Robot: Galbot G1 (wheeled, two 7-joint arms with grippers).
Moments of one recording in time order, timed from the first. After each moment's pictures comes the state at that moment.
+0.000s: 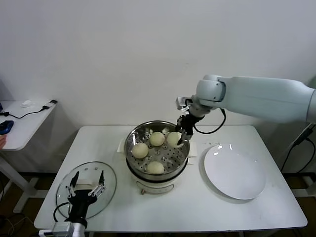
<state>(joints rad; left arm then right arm) 1.74 -1.51 -0.62 -2.16 -0.06 0.05 -0.04 0.79 1.04 -1.61 1.40 0.79 -0.42 -0.86</state>
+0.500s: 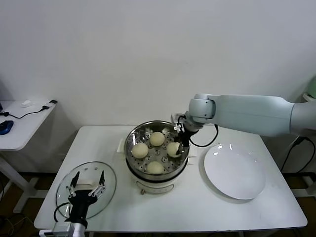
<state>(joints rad) 1.74 -1.51 -0.63 -2.16 -0.06 0.05 -0.04 0.68 1.07 -1.59 1.40 0.74 -0.47 -0.77</state>
